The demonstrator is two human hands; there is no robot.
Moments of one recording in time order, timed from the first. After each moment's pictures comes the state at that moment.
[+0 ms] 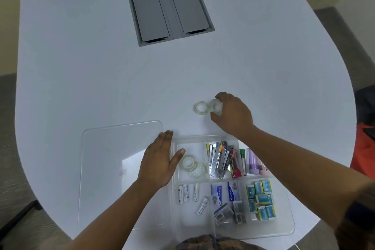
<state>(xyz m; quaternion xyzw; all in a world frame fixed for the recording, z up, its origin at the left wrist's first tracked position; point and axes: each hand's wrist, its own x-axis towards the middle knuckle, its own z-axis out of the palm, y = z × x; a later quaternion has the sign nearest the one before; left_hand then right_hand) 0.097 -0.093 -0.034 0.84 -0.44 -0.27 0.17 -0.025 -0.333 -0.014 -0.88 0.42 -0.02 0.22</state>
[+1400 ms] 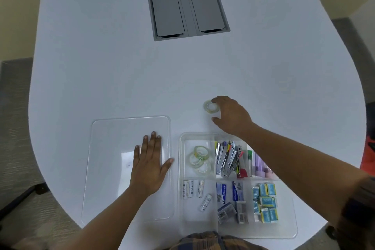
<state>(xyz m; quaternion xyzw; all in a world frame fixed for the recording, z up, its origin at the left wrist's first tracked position) 0.103 -0.022 -0.083 0.88 -0.42 -0.20 0.08 0.001 -0.317 -0.023 -0.91 0.33 0.09 0.25</state>
